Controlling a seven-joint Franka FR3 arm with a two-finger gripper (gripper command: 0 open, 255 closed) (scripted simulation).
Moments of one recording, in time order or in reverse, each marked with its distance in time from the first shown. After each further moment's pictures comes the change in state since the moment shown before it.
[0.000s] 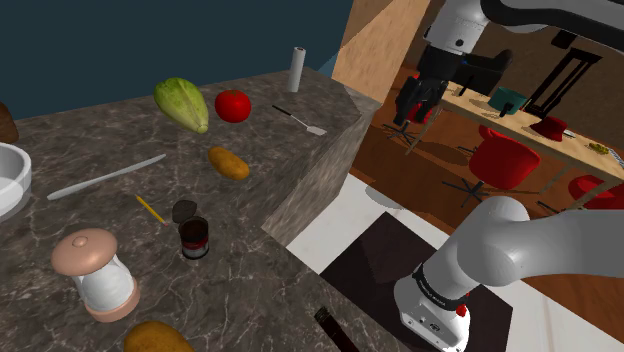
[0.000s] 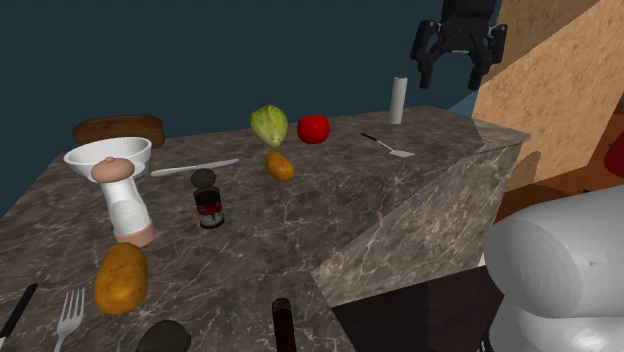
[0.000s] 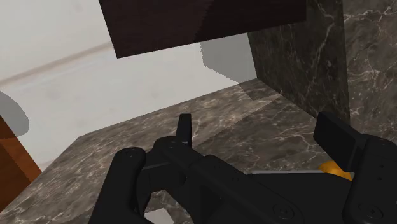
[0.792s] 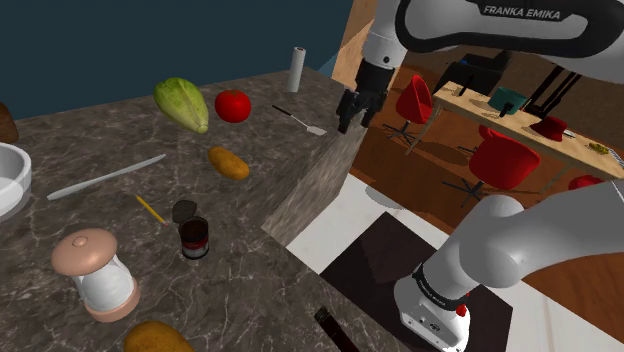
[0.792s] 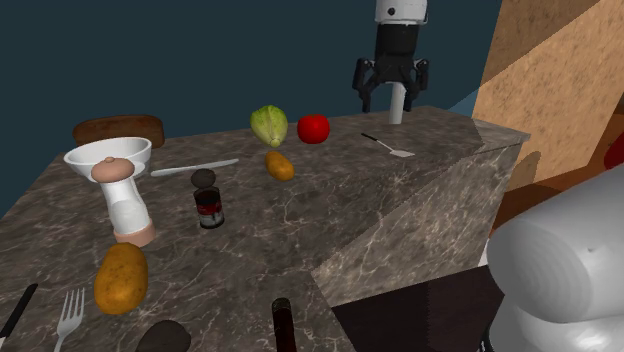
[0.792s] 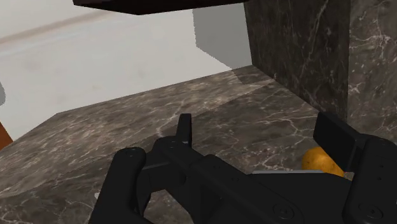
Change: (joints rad) arm 0.059 0.272 0.090 0.020 0.034 0.275 0.041
